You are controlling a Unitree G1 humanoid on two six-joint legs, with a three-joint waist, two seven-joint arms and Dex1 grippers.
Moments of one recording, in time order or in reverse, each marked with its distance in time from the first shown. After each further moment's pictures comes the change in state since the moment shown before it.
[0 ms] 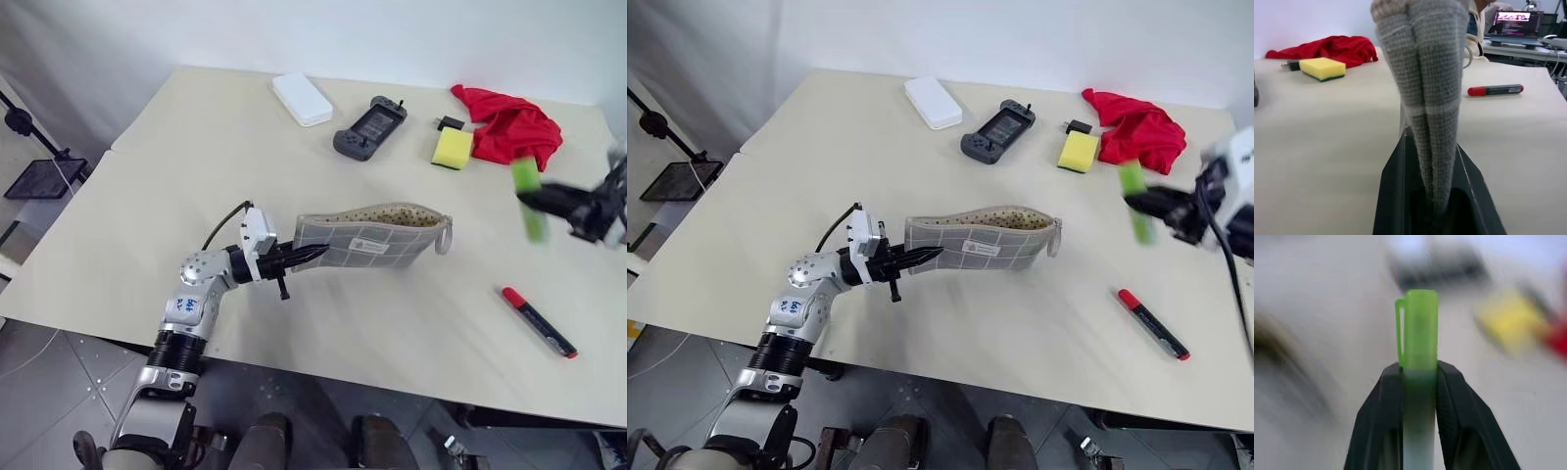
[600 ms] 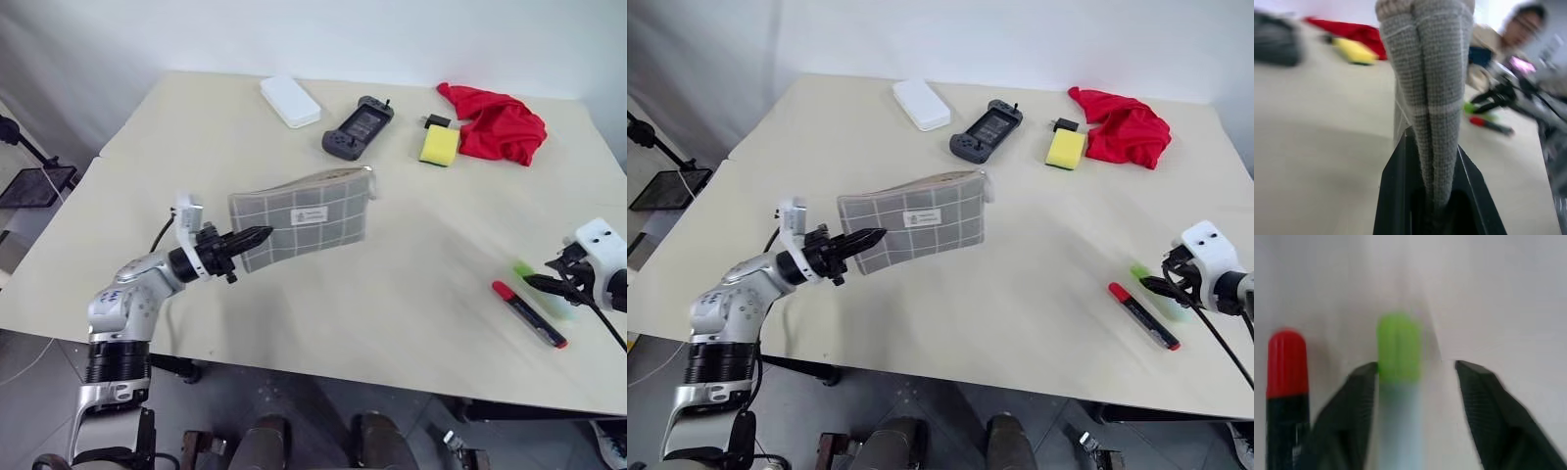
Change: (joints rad) left arm 0.103 0.182 0.300 -0.143 -0.330 0.636 0.170; right arm 0.128 0.115 0.012 0.105 -0.257 -0.271 0.079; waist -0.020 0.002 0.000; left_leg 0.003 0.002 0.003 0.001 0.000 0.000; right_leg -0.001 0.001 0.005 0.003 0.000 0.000
